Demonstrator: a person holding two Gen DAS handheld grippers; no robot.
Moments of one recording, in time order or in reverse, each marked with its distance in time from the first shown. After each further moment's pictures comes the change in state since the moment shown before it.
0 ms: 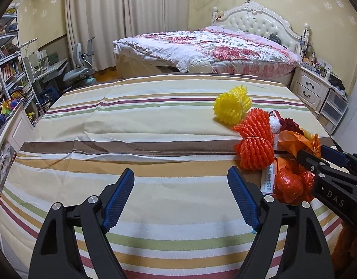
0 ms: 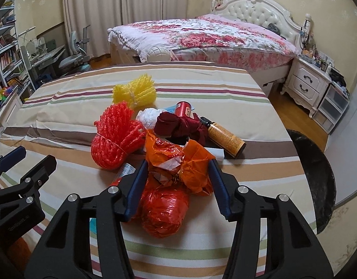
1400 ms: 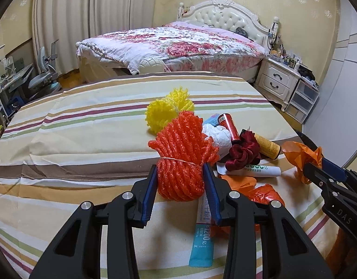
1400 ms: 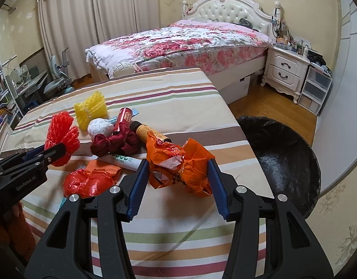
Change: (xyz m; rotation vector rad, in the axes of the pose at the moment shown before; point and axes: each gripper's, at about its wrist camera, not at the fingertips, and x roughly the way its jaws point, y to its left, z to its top) left arm 0.012 -0.059 0.021 0.084 0.001 -0.197; right arm -0.013 -0.080 -0.021 0.160 -0.064 -0.048
